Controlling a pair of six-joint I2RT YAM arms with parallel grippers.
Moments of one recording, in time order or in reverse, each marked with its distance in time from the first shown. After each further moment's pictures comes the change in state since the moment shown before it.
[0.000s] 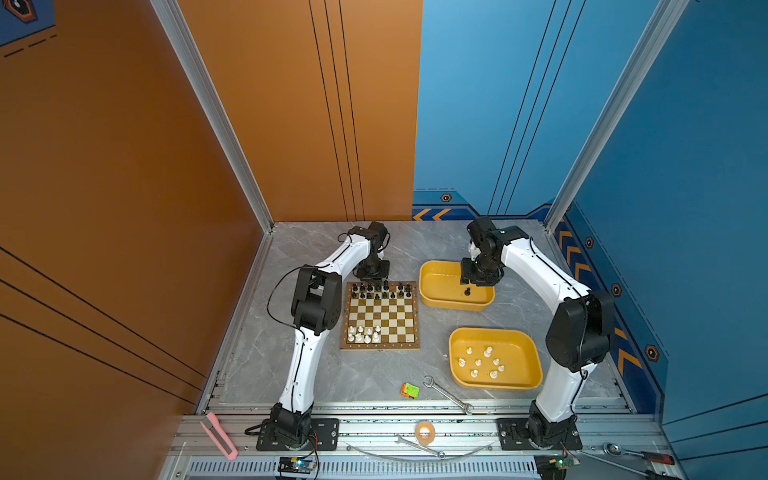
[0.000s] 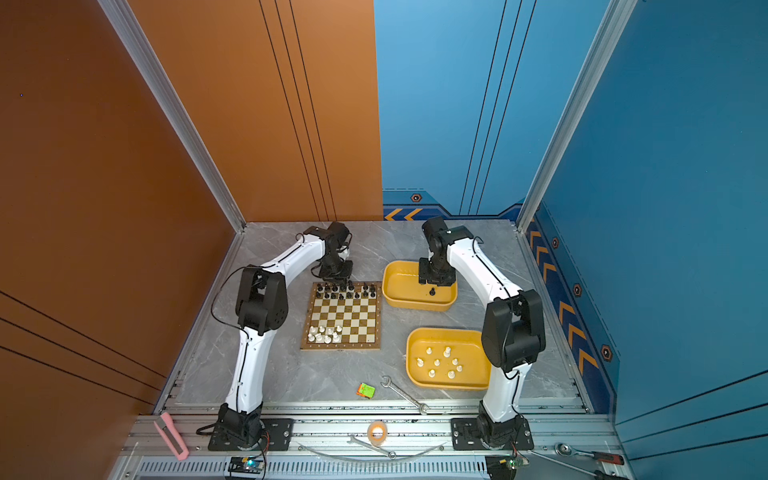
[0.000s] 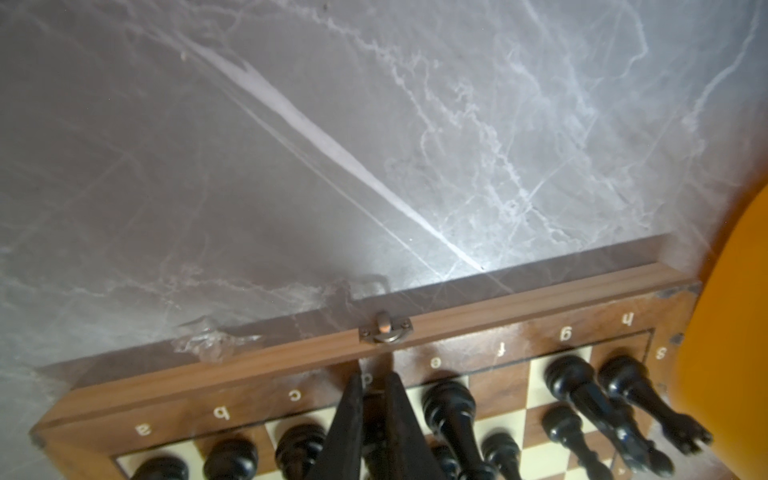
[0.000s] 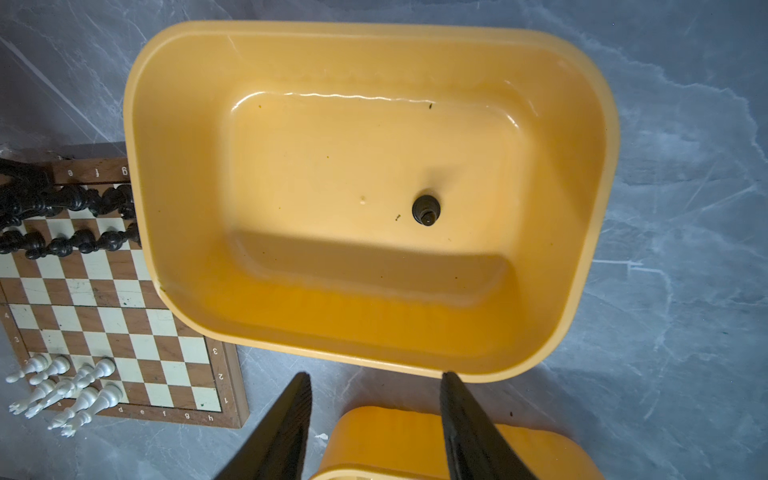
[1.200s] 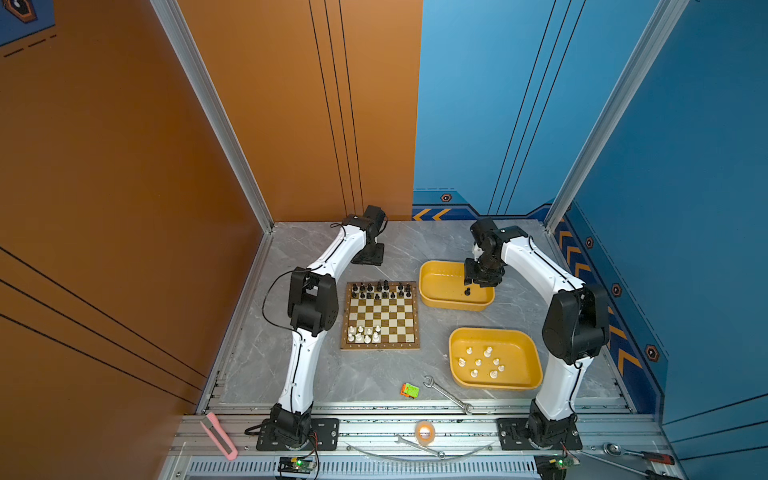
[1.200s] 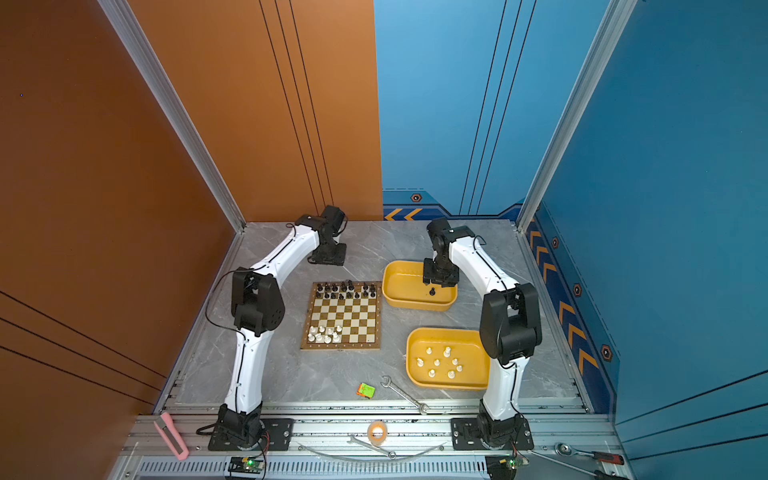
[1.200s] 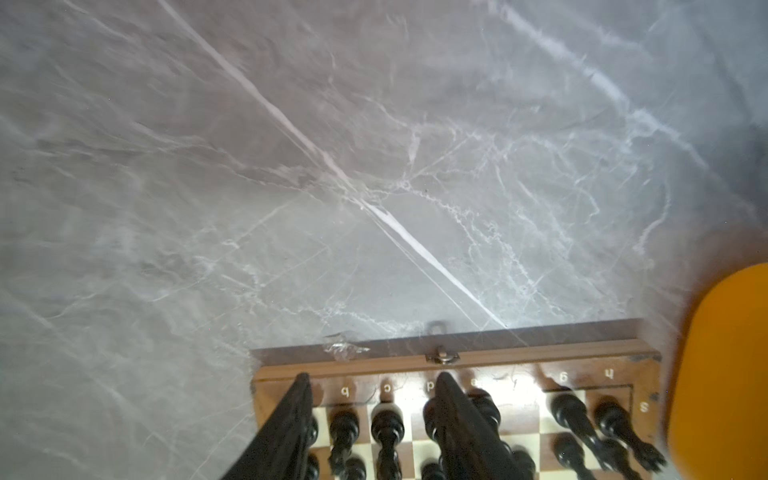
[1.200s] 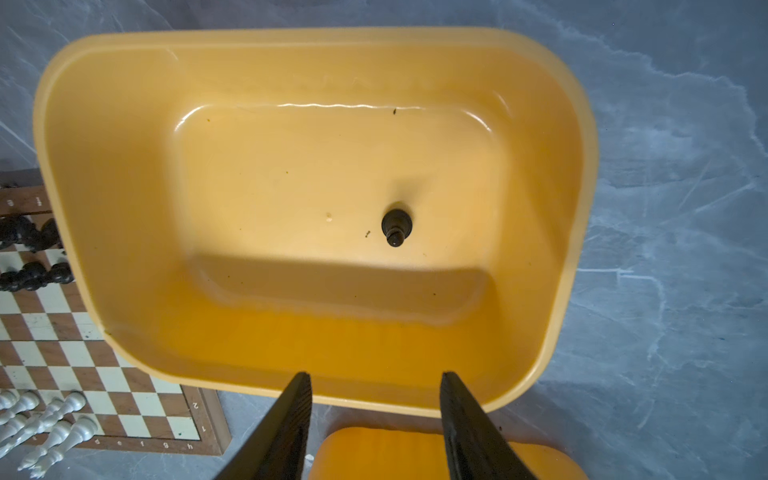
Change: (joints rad) left arm 0.016 -0.074 0.136 -0.004 -0.231 -0.004; right arm -0.044 0.074 0.012 0.003 0.004 -0.005
